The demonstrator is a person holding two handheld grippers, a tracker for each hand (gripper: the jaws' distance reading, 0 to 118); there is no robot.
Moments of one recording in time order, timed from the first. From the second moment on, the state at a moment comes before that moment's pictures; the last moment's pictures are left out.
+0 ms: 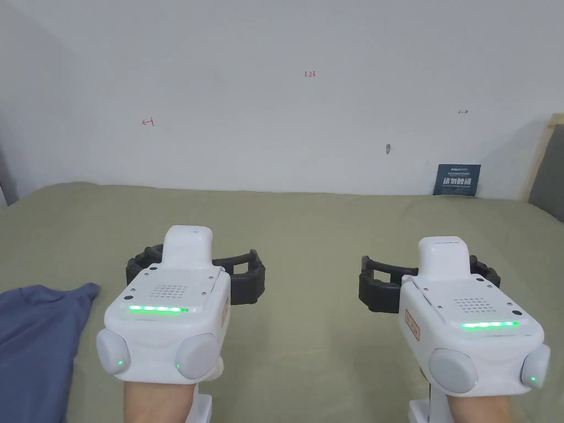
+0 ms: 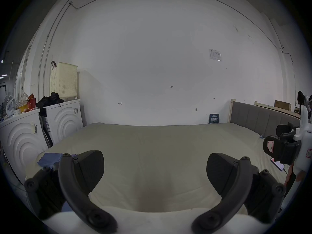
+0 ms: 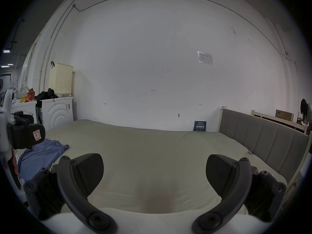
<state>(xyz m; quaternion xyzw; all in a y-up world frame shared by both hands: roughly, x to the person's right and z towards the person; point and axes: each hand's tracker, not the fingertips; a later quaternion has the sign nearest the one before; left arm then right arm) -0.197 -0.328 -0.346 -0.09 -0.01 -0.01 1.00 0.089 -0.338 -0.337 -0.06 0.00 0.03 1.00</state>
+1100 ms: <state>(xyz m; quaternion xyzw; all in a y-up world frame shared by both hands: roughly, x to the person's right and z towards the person) -0.199 -0.327 -0.342 -0.09 -0.01 -0.01 1.00 0.085 -0.338 -0.336 -0.06 0.00 0.03 1.00</state>
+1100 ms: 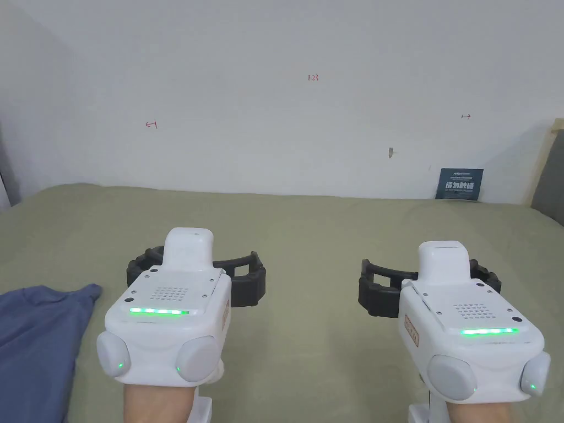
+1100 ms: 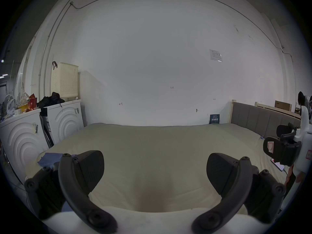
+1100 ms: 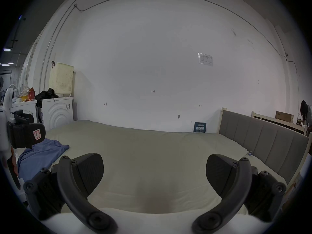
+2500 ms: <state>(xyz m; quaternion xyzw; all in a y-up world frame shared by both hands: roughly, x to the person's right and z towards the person) -0.196 -0.326 -0.338 -0.09 -0.01 -0.01 1.00 0.083 -0.340 -0.333 -0.05 0.00 0.04 1.00</state>
